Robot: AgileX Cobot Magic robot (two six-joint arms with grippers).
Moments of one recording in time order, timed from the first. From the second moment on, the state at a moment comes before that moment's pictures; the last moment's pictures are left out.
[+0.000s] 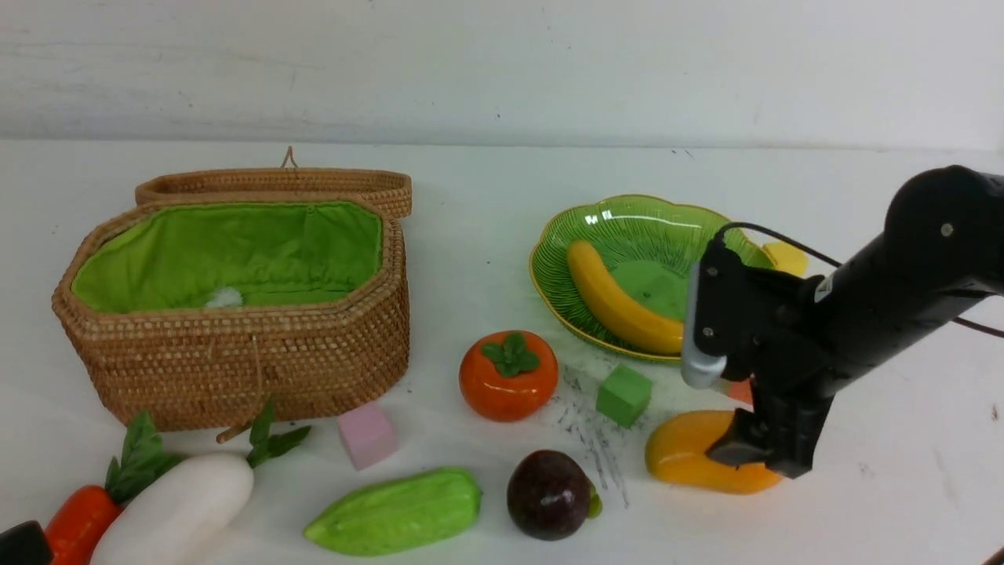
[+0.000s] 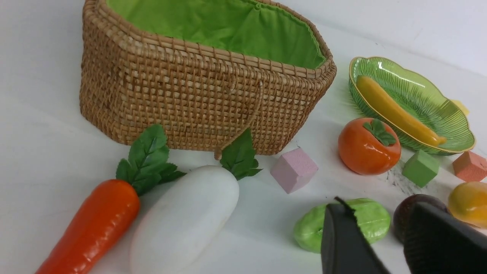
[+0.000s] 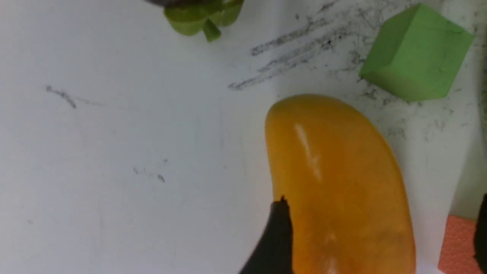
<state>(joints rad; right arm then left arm) 0.30 1.65 -1.12 0.36 0.74 -1.24 -0.04 0.14 -0.32 -0.34 0.57 -0.08</state>
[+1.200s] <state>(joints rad) 0.30 1.74 -1.25 0.40 0.76 -1.12 -0.04 0.14 -0.32 -0.34 0.57 -0.08</state>
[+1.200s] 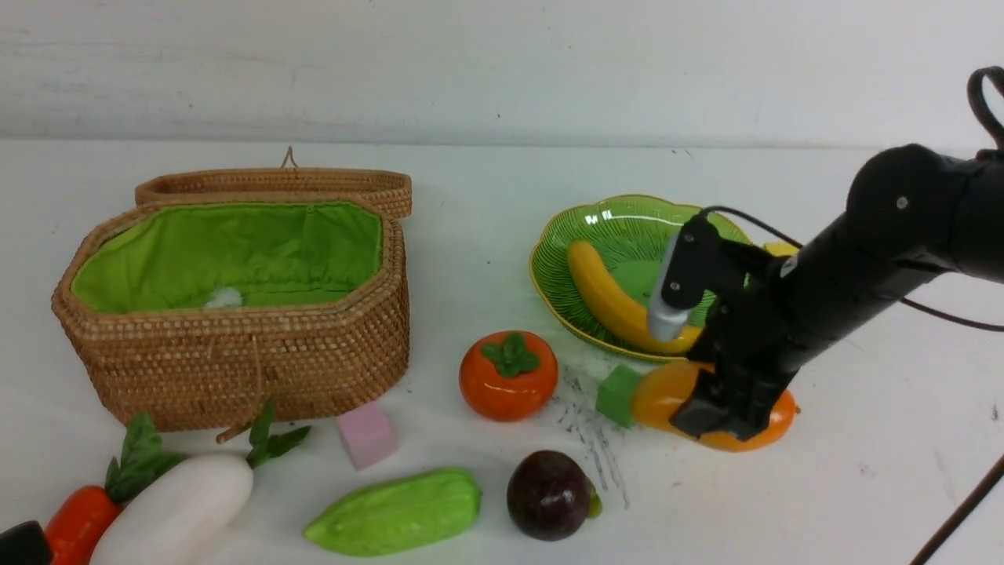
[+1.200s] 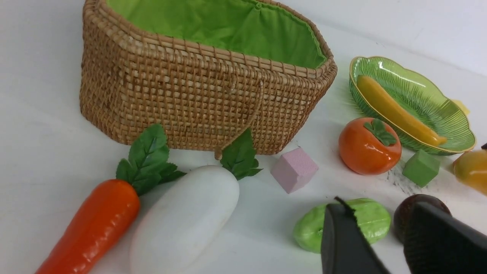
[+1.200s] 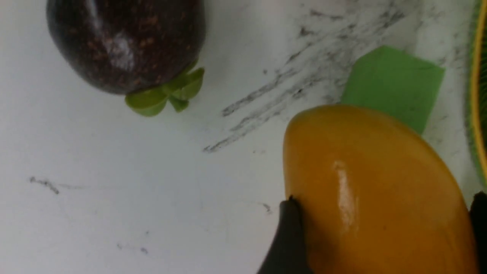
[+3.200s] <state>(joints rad) 0.33 1.68 -1.32 0.75 0.76 -0.75 -0.04 0.14 -0.32 -0.34 0.57 -0.08</state>
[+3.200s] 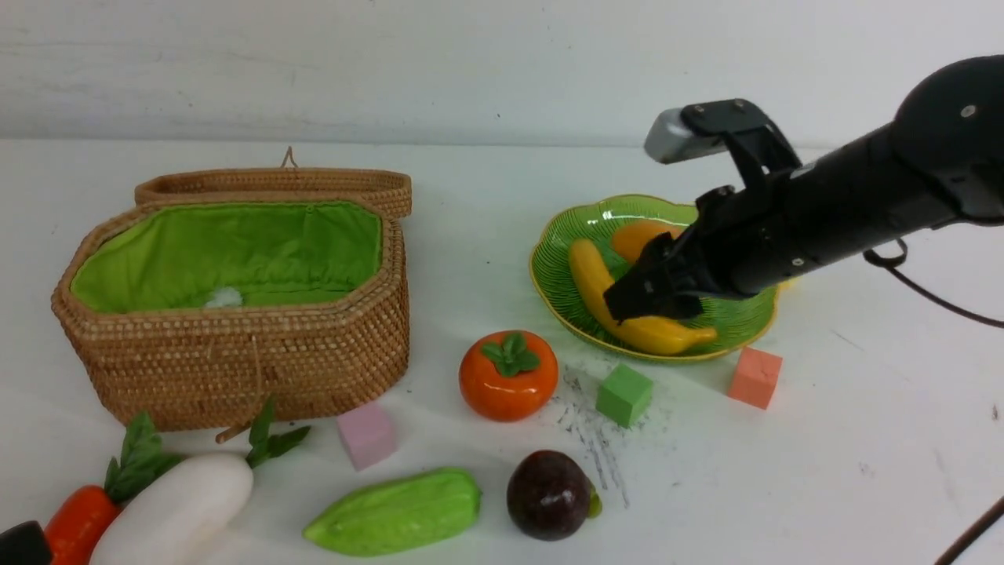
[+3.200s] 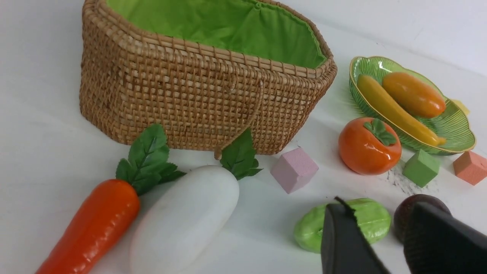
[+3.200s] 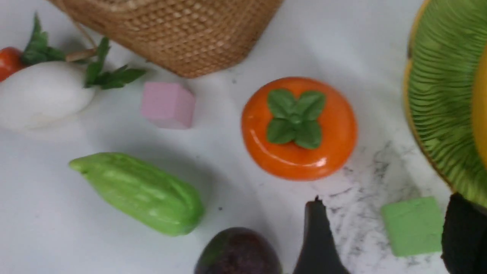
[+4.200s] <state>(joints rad) 0.59 2.02 -1.51 0.16 0.54 -0.10 -0.04 0.14 -0.32 -0.34 0.57 -0.08</state>
